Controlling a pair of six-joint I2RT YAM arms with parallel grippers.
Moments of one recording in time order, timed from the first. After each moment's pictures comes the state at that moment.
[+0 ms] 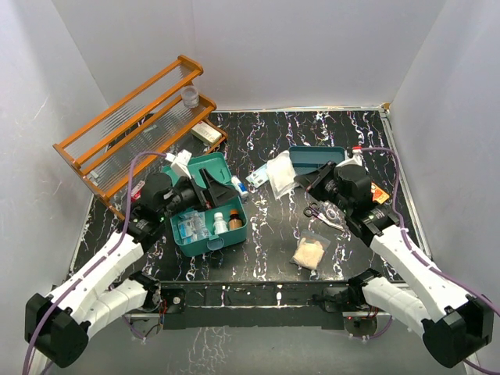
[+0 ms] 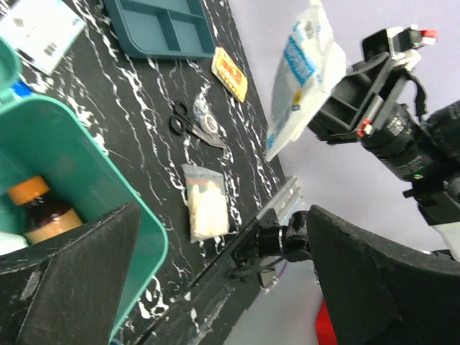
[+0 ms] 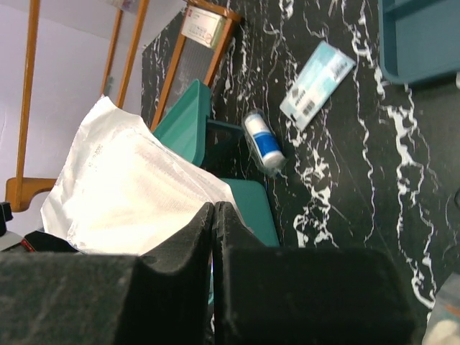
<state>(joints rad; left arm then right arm) -0.50 0.89 0.66 -0.03 0.40 -0.84 0.43 0.90 0.75 -0.17 -0.02 0.96</state>
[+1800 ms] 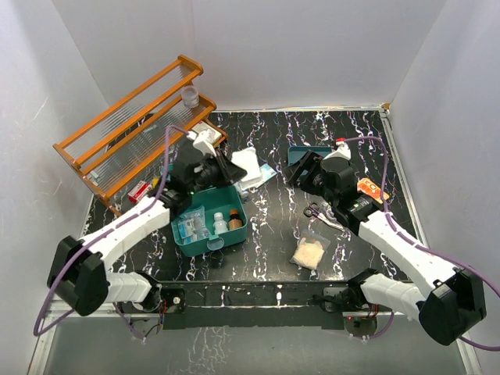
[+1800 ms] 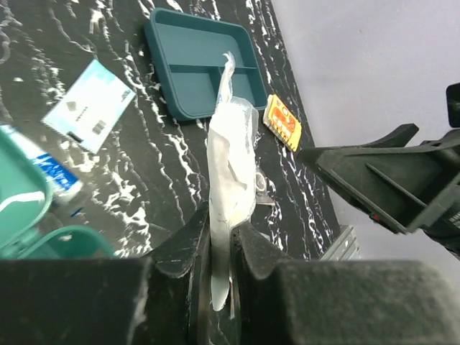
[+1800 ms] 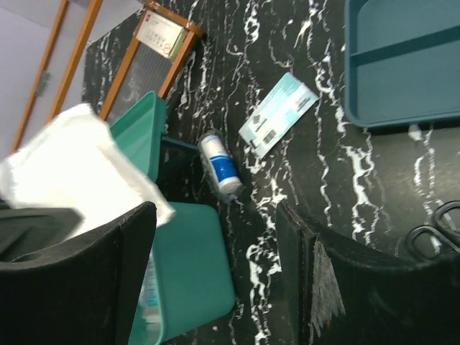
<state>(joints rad) -0.63 1.31 0.85 0.15 0.16 -0.77 0.50 1.05 0.77 -0.11 0.10 0.83</state>
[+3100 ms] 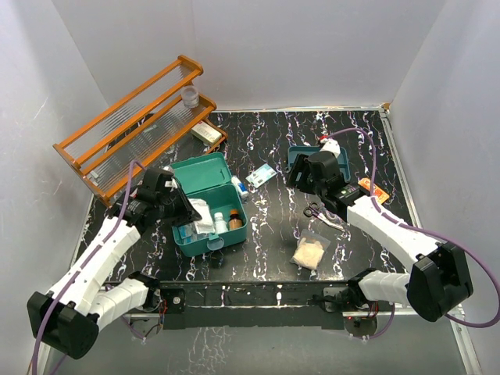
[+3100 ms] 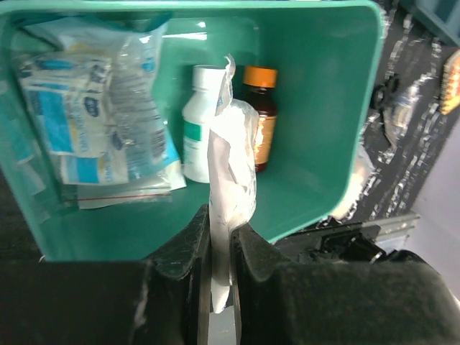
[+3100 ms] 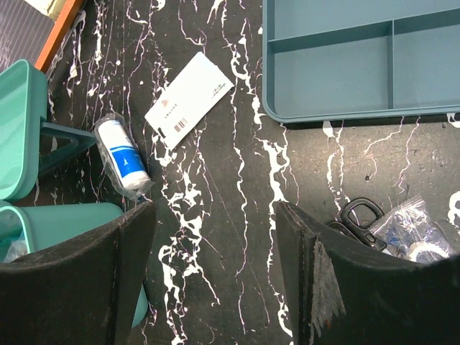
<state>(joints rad) -0.39 0.97 0.87 -0.81 0.19 -0.82 0.49 1.22 0.86 -0.24 0.22 0.61</state>
